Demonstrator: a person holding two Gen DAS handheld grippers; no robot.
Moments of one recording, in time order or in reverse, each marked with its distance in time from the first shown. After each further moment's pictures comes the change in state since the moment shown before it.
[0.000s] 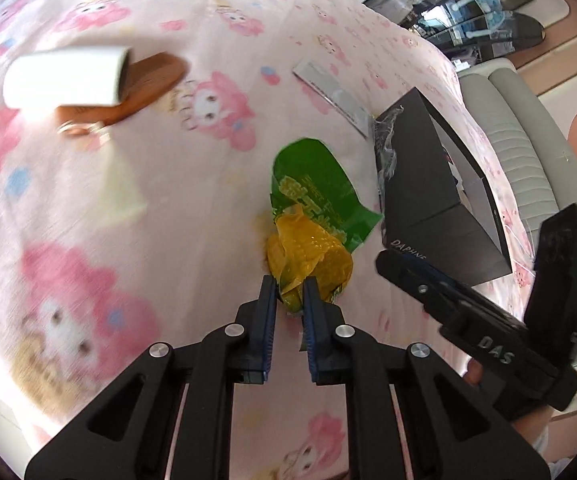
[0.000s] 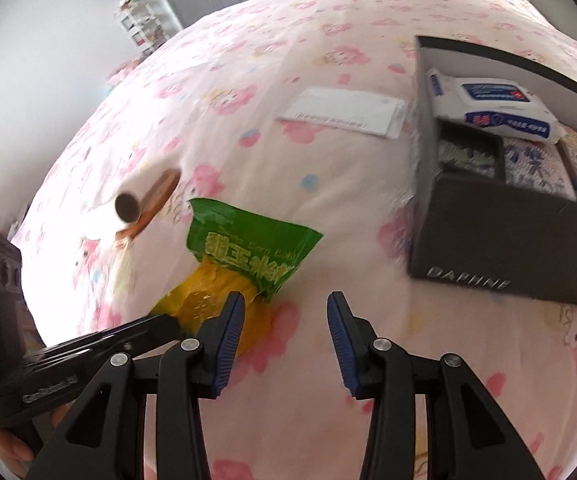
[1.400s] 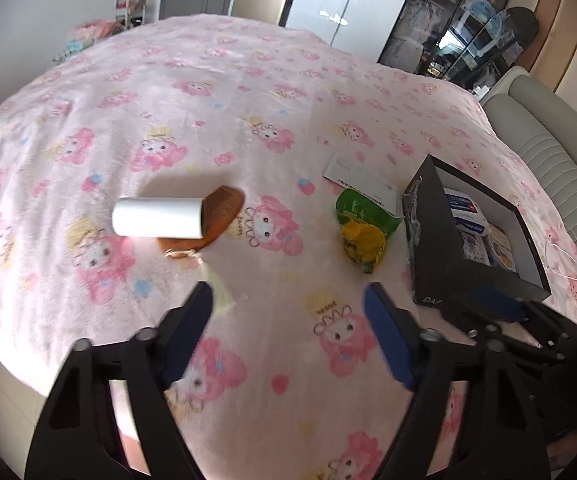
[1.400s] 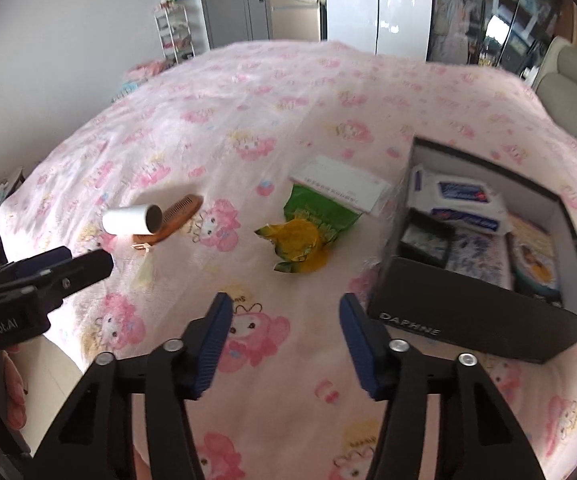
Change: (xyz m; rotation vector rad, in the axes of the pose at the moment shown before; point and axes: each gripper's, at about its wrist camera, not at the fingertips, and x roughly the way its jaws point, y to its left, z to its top) left arm -0.064 -0.048 0.017 0.157 -0.270 0.272; right arm -0.064 0.037 0.004 -0.196 -0.140 -0.142
